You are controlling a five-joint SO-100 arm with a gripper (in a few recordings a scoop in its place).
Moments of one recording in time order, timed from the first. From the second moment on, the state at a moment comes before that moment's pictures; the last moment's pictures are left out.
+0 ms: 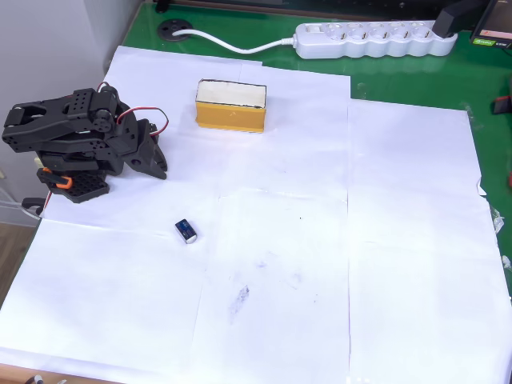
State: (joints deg) arm -3.2 -10.1 4.7 80.9 -86.8
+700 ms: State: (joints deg) arm -3.0 -10.1 4.7 80.9 -86.8
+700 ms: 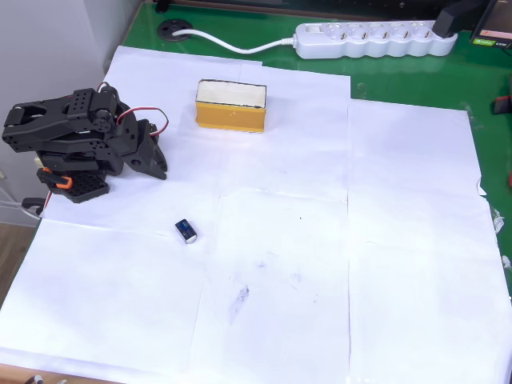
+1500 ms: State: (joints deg) arm -2.4 -9.8 4.7 80.9 -86.8
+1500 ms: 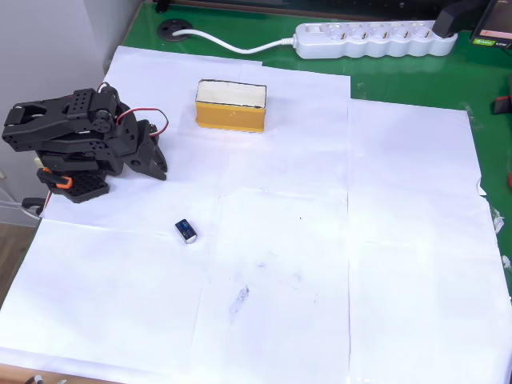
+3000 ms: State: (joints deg) arm 30.7 68.3 66.6 77.9 -70.7
